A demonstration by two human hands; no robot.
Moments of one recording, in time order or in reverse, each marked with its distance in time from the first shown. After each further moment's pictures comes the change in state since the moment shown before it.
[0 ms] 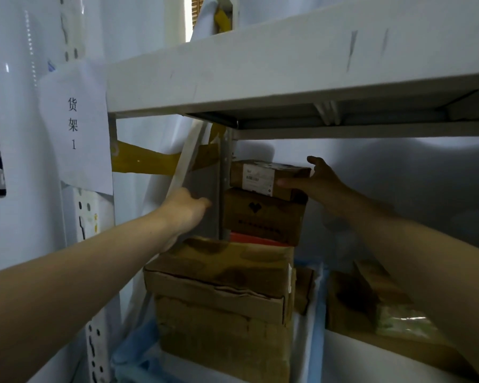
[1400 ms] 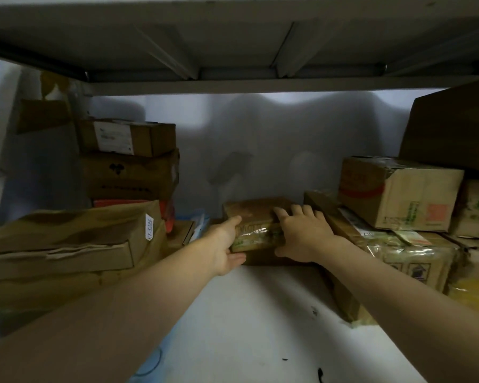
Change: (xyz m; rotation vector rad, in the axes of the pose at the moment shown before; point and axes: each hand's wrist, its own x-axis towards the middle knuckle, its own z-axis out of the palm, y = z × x) left_hand -0.116 0.045 0.251 -0.613 -0.661 -0.554; right_hand -0.203 0.119 -0.128 -1.229 -0.150 0.285
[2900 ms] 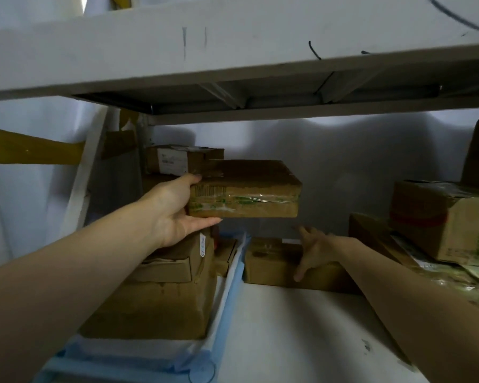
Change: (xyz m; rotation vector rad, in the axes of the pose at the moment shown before) left_hand -0.099 0.094 -0.108 -0.204 0.089 0.372; right_hand 0.069 -0.021 -0.001 0.145 -0.309 -0.085
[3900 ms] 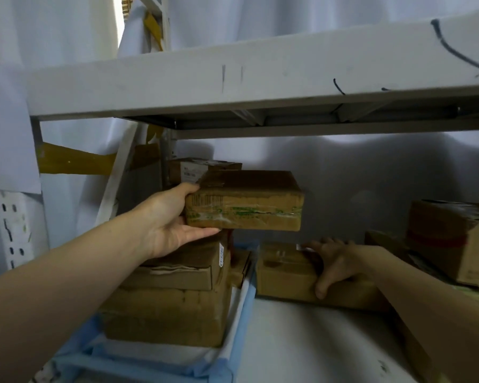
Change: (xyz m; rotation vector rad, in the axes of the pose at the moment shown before) left_hand -0.023 0.019 -0.033 0.031 -0.009 0.005; right_hand -0.020 0.002 -0.022 -0.137 -0.038 -0.116
